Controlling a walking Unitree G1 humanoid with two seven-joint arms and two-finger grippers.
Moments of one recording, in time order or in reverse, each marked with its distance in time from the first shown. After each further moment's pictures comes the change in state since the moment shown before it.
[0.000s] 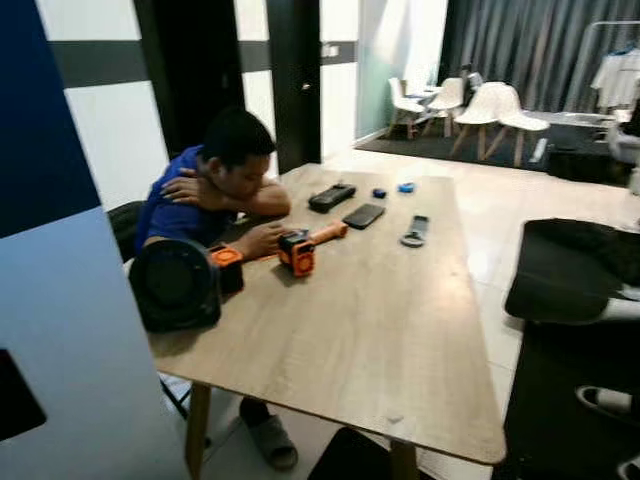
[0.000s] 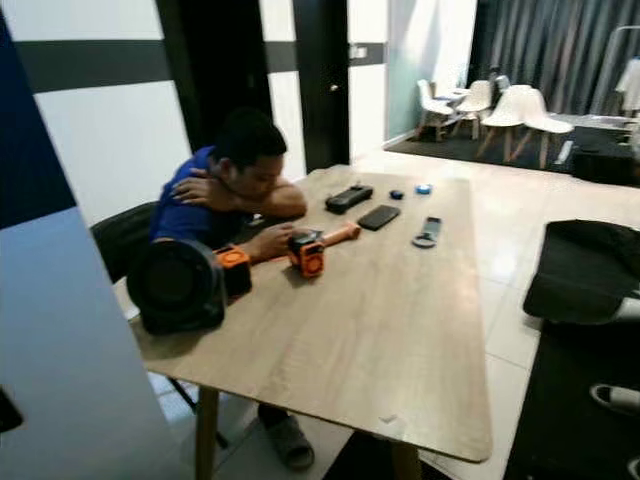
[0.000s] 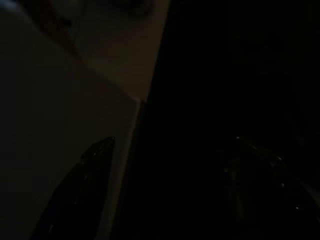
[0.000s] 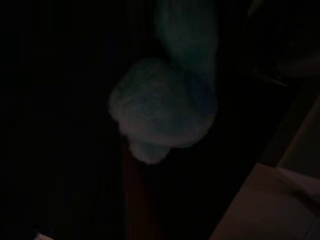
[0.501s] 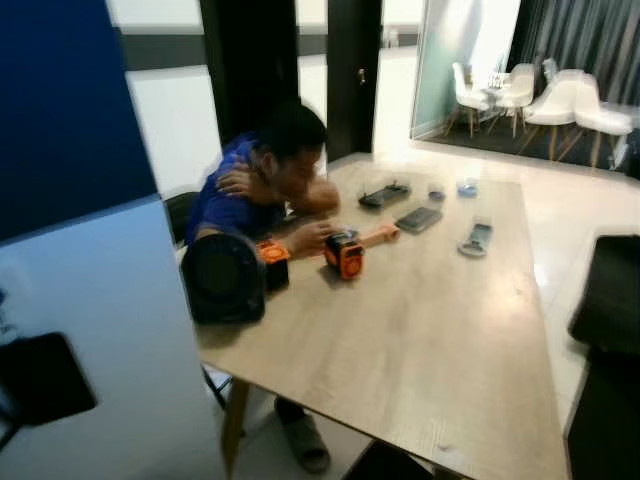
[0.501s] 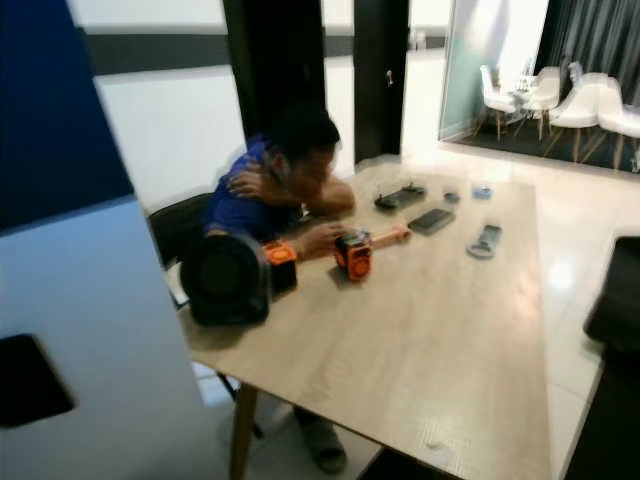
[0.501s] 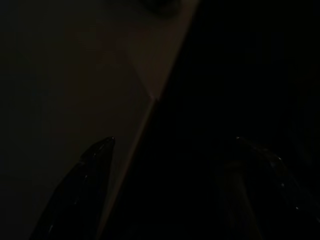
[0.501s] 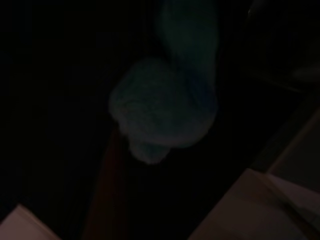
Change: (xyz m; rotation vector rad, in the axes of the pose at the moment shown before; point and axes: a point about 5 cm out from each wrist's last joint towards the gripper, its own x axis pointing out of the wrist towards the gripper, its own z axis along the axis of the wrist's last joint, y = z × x) left arm 0.000 -0.005 0.001 -0.011 -0.027 0.000; right arm -0.001 -0.004 -0.002 -0.007 0.005 -0.005
